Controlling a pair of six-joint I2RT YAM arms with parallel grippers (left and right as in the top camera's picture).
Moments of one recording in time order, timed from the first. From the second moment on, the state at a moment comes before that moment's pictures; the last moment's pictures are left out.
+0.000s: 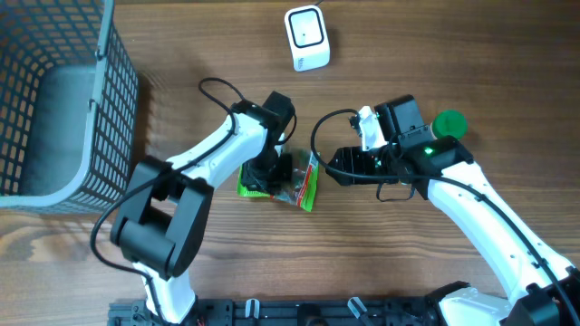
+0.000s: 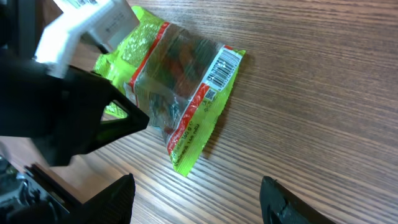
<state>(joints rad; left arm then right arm) -0.51 1.93 1.28 -1.04 0.24 -0.47 0.38 1.41 0.97 -0.71 -0.42 0.31</state>
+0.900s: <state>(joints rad) -0.51 1.85 1.12 -0.59 0.07 -0.59 0.40 1.76 0.87 -0.11 -0.39 0.53</state>
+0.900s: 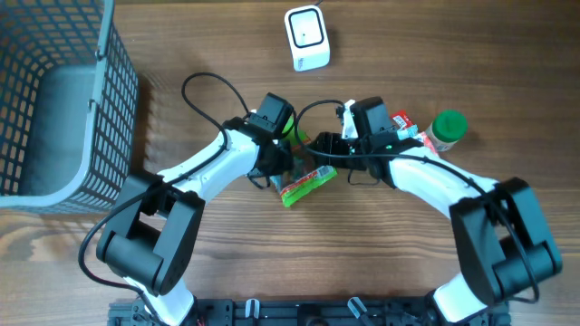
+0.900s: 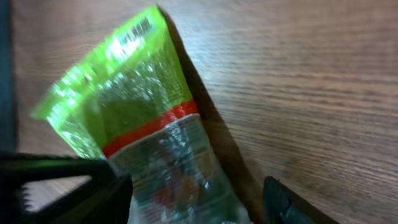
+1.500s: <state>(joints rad) -0.41 1.71 1.20 -0.60 0.08 -0.56 0.59 1.61 0.87 -0.36 -0.61 0.52</state>
